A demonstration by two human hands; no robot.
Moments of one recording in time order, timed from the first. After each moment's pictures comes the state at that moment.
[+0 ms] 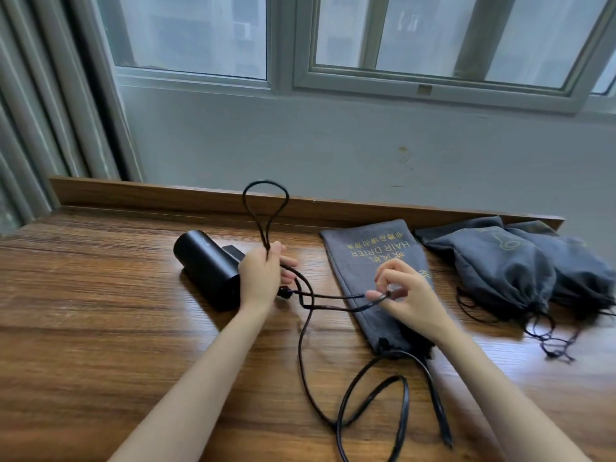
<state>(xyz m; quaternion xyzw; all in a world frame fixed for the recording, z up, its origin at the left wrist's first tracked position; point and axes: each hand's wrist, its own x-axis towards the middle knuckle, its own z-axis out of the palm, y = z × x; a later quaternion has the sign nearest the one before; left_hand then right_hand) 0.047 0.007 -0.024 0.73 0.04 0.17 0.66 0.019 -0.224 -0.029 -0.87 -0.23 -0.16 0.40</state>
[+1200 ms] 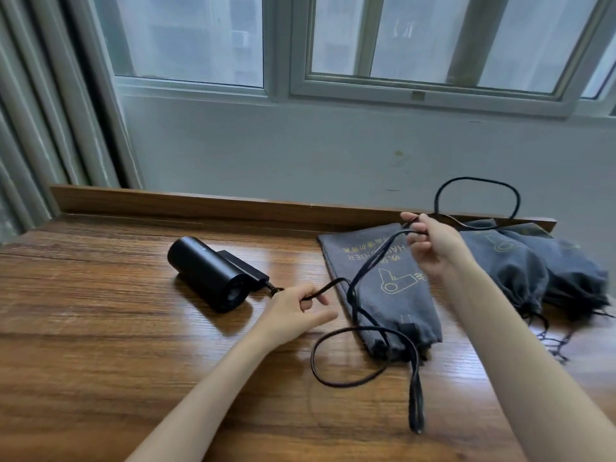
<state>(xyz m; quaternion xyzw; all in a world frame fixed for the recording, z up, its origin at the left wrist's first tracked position) 0.020 0.001 -0.047 0.86 -0.18 -0.01 0.47 0.053 -0.226 0.059 -0.49 0.10 -0.02 0.87</state>
